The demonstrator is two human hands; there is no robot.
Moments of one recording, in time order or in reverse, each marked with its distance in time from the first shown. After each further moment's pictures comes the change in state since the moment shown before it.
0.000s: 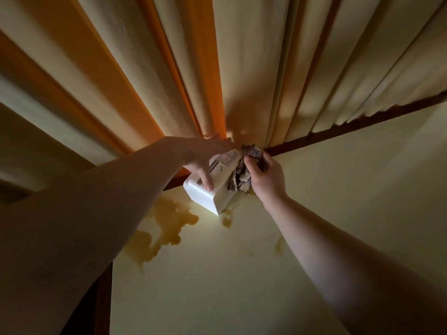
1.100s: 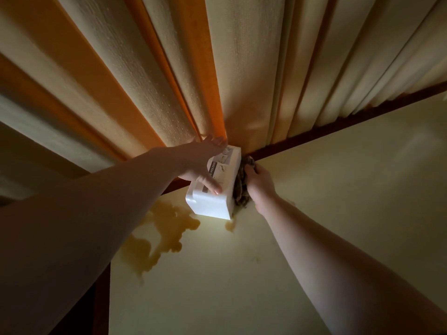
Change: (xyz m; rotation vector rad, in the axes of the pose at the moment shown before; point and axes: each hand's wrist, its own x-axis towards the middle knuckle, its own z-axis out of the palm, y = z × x) left_hand -0.019 0.018 0.010 -0.105 0.056 -0.091; right_hand 0.007 0.023 0.034 0.232 -0.158 0.364
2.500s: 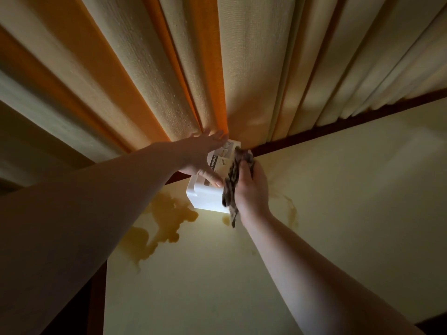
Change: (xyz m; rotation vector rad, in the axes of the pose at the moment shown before) left_hand -0.003 -0.004 0.006 -0.023 0.027 0.040; right_hand -0.064 -0.010 0.023 0.057 0.138 -0.242
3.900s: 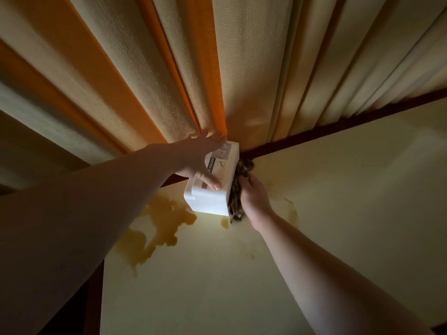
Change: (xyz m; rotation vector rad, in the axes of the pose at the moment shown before) left_hand -0.002 0.007 -0.002 -0.046 -0.013 -0.052; right_hand 0.029 0.047 -0.018 -0.094 -0.249 0.218
